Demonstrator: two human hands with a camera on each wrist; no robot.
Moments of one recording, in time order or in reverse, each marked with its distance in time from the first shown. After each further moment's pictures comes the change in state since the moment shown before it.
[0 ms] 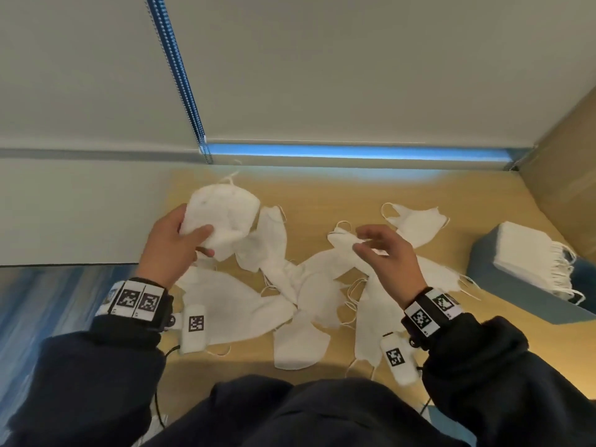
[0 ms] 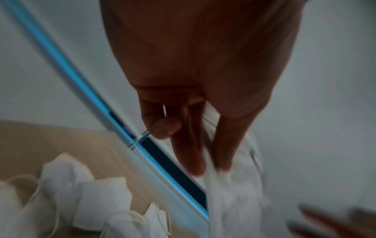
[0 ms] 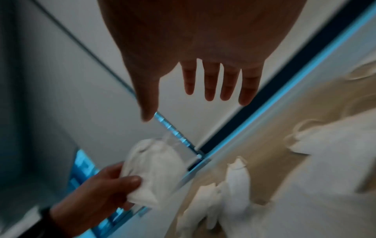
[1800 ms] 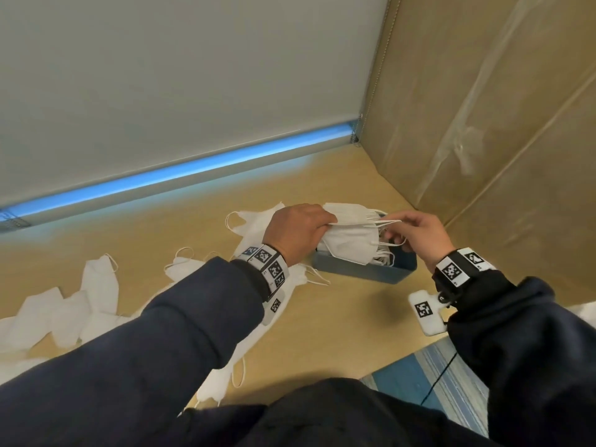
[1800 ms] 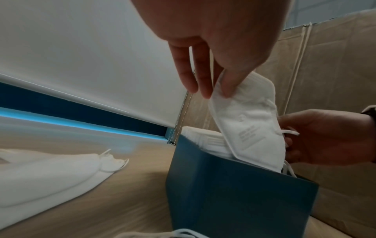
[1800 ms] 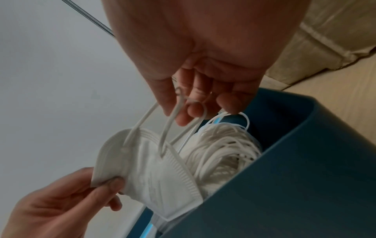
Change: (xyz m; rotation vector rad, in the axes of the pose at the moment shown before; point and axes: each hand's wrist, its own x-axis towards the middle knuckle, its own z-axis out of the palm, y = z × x) left_hand -0.019 0.150 0.495 0.500 -0.451 1.070; right_hand -0.004 0.144 -0.365 0.101 0.292 0.341
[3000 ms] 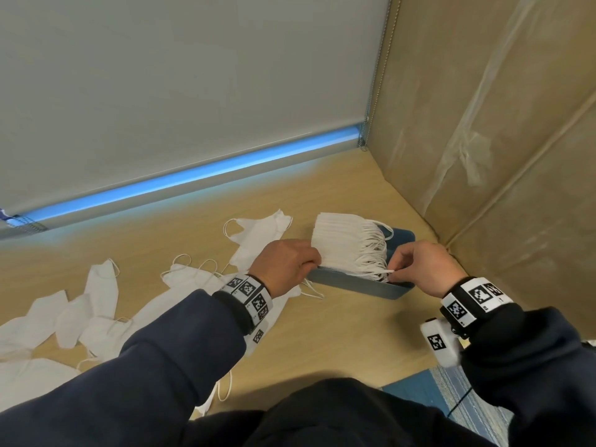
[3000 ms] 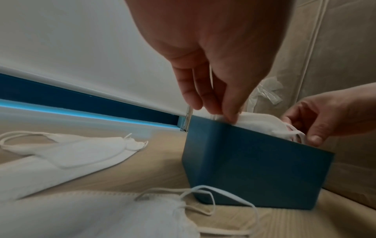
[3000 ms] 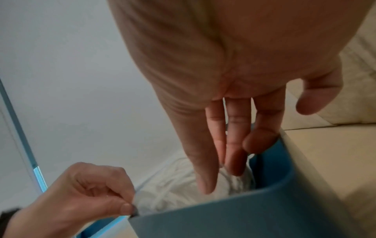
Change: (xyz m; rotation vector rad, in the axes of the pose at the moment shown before) left_hand -0.023 -0.004 0.027 -0.022 -0.245 -0.045; right_hand 0.016 0.033 -0.030 -0.637 -0.262 -0.045
